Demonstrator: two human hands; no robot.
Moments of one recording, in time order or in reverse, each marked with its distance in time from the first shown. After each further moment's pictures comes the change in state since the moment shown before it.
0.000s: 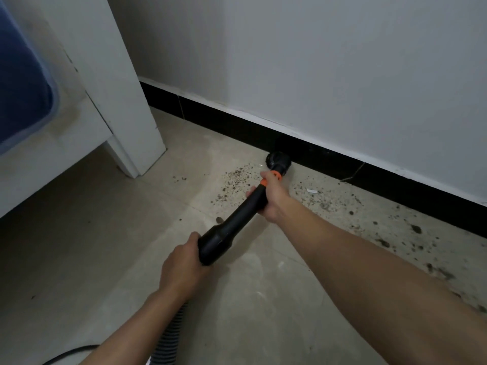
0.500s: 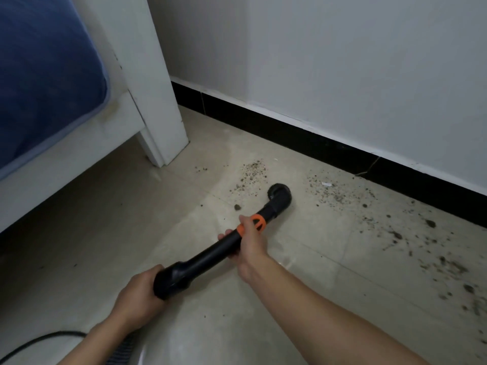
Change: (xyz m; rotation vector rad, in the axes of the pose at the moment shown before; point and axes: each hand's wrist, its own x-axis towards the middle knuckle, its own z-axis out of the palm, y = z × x) left_hand -0.086 -0.104 -0.042 -0.037 -0.125 -0.152; right_hand -0.085 0.136 0.014 0.127 -0.018 0.124
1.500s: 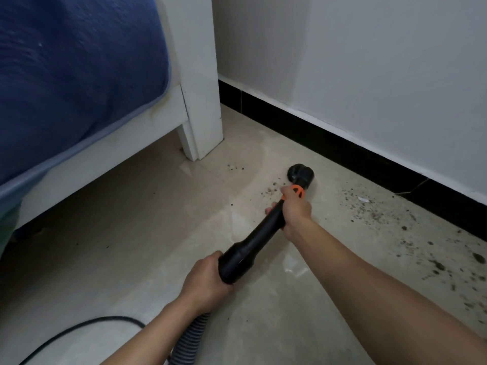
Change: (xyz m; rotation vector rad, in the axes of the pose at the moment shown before) left_hand 0.010 0.053 0.019 -0.202 -0.029 0.025; right_hand 0.036 -0.064 0.042 -0.274 0.117 -0.167
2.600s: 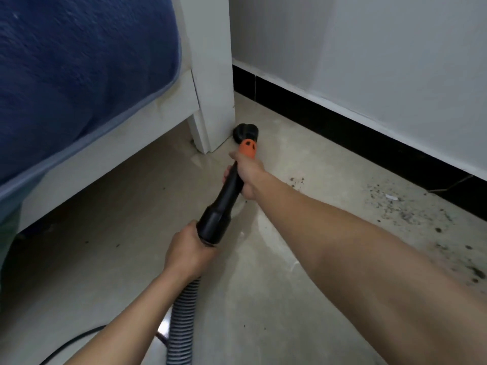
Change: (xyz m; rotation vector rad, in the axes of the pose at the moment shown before) left_hand 0.051 -0.039 -0.046 -0.083 0.331 -0.080; right_hand 0.015 0.002 0.137 -0.088 -0.356 0.027
